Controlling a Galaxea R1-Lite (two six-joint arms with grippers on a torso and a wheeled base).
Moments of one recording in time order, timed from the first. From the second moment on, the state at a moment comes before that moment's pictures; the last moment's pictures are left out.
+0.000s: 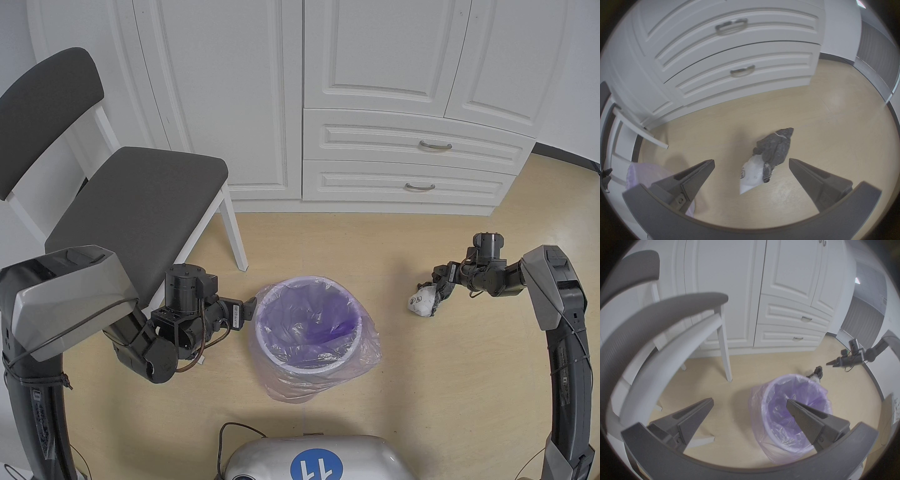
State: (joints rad) left arm -0.39 2.25 -0.86 -1.03 0.14 -0.05; right arm -0.07 2.70 -1.88 -0.31 0.10 0.17
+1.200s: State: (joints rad) left arm -0.45 2.04 -0.76 -1.54 0.19 0.13; right arm -0.10 2.88 -2.00 -0.36 0.09 0.24
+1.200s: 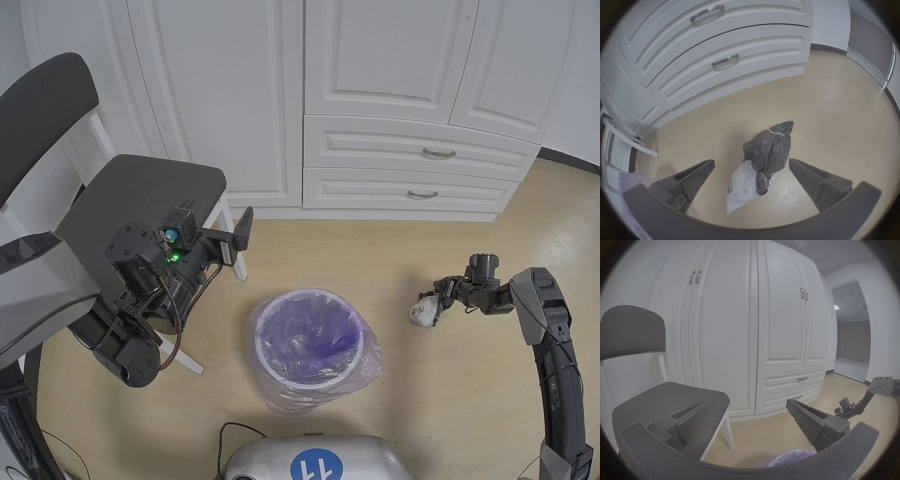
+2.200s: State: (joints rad) left arm -0.44 2.05 -0.75 -1.54 0.19 0.14; right arm -0.13 2.99 -2.00 -0.58 0.13 0.22
